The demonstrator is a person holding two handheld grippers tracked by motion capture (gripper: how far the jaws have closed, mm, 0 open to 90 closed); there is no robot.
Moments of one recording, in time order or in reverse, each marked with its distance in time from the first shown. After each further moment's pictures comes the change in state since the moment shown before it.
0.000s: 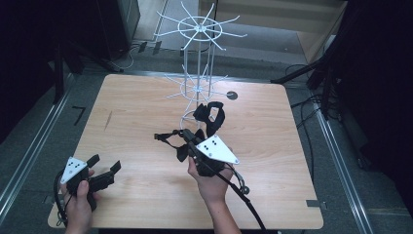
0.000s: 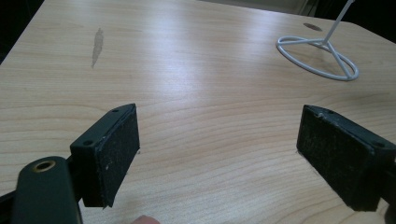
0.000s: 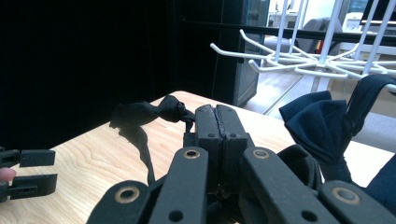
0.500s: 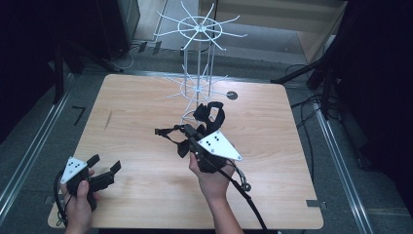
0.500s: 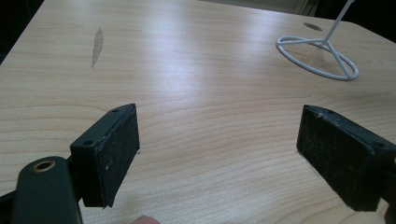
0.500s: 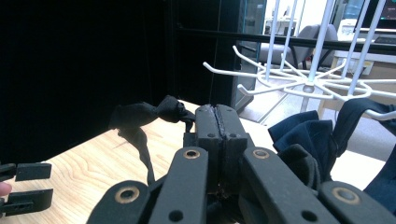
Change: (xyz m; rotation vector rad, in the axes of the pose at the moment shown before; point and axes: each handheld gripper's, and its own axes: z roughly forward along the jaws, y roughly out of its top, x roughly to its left) left arm 0.000 0.000 0.000 0.000 0.001 0.000; right arm -0.004 0.012 0.000 -0.021 -0.008 0.002
